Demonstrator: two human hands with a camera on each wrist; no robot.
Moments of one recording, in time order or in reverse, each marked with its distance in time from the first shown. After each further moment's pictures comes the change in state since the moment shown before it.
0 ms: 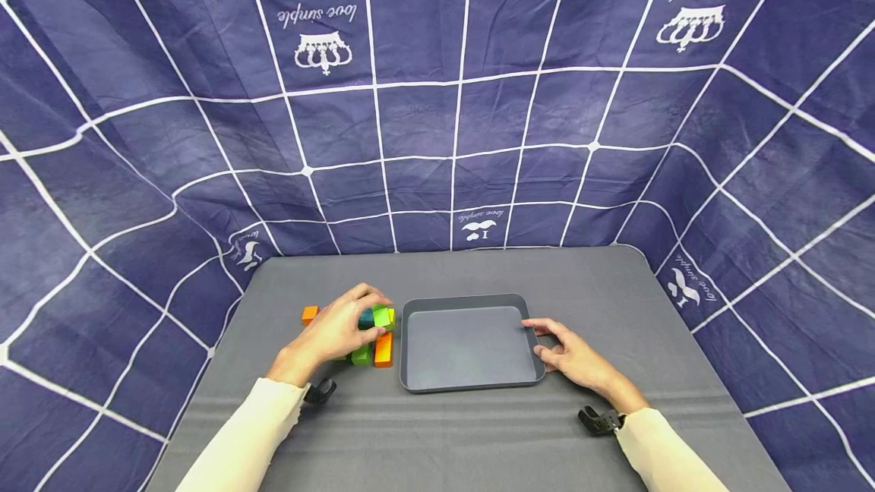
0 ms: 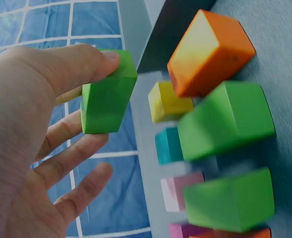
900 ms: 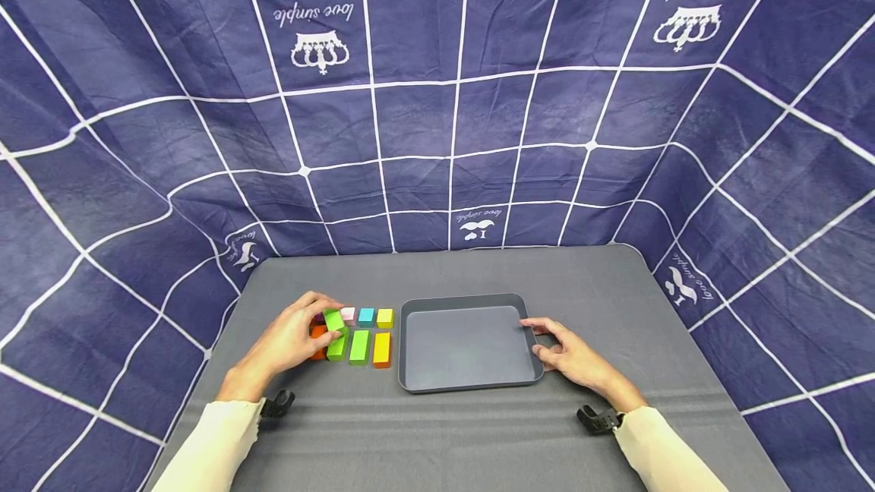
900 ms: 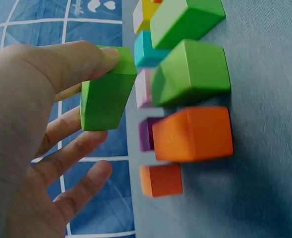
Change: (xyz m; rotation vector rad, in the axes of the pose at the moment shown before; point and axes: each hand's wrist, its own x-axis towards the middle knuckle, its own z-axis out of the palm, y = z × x) left_hand -0.050 -0.054 -0.018 0.020 0.121 -0.124; right_hand 0.000 -0.003 0.001 -0.059 0.016 -0.002
